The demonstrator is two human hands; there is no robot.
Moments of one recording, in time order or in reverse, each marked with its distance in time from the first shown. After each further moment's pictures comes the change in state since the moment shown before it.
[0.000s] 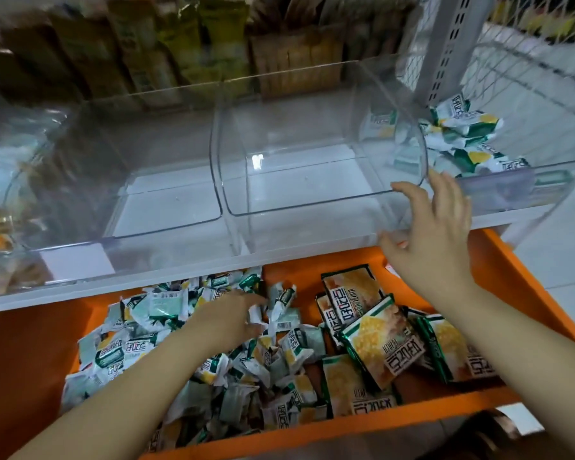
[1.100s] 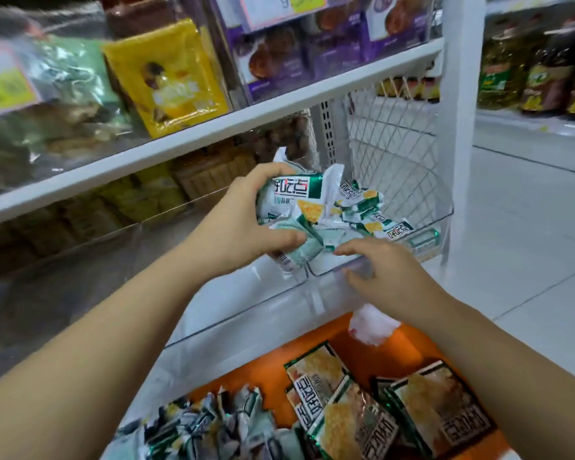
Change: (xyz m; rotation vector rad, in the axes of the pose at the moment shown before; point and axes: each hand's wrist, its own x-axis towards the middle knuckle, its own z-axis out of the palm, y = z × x) left_hand 0.012 0.202 -0.223 -0.566 0.481 0.692; right_hand 0.050 0.070 -0.084 0.263 -0.152 0.034
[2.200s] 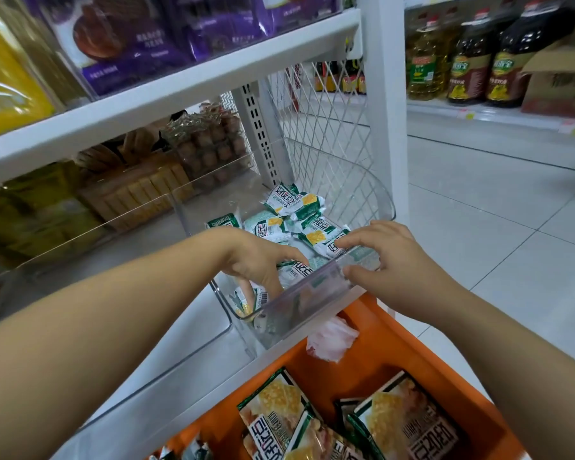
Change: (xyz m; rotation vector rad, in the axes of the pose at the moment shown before) left_hand 0.134 -0.064 0.109 0.339 -1.036 -0.536; right_hand 0.006 0.076 -0.039 -0.028 0.093 0.193
